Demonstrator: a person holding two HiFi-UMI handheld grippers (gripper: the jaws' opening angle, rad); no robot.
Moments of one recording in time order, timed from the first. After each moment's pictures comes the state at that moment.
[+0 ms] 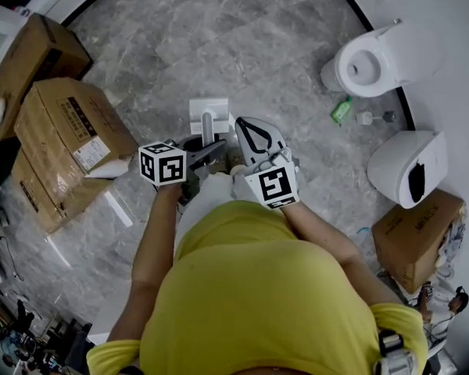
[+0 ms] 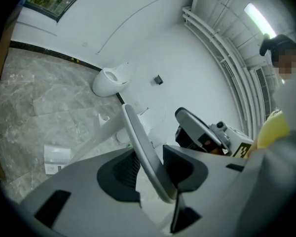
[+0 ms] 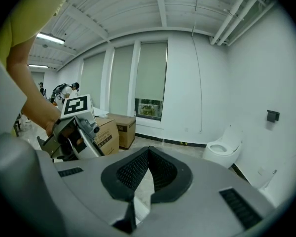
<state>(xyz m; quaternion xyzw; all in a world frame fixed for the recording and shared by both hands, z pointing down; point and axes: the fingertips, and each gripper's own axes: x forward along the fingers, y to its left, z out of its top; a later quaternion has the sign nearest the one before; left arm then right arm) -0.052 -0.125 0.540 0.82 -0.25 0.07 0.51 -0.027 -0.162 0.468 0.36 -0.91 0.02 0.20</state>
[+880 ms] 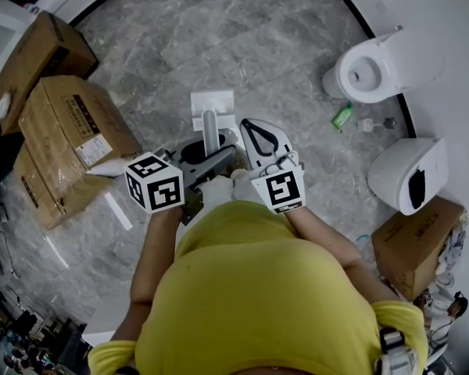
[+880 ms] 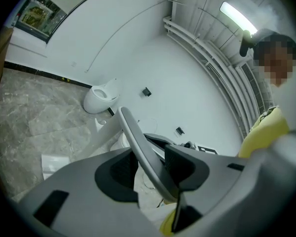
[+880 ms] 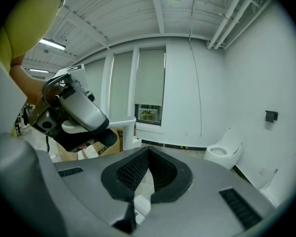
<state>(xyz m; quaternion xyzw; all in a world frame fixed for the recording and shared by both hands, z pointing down) -0.041 -0.118 0.418 0.85 -0.27 0.02 0.45 -0.020 -0.153 0.442 0.36 -0.92 0.02 0.18</state>
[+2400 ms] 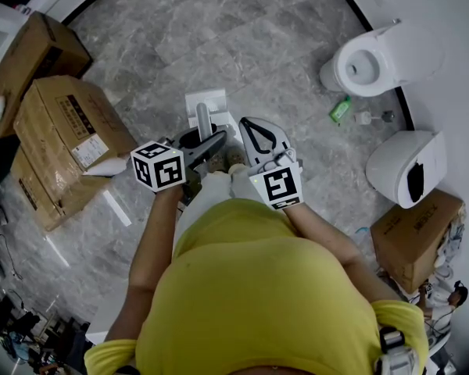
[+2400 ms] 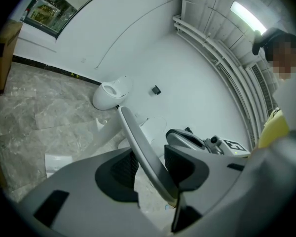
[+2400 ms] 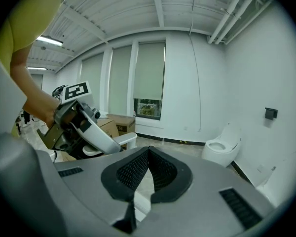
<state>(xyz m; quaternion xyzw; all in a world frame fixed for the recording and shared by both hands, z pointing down) -0.058 -0.139 0.494 0.83 -0.30 0.03 0.47 -0.017 -0.153 0.464 0.36 -0.91 0.03 0.21</state>
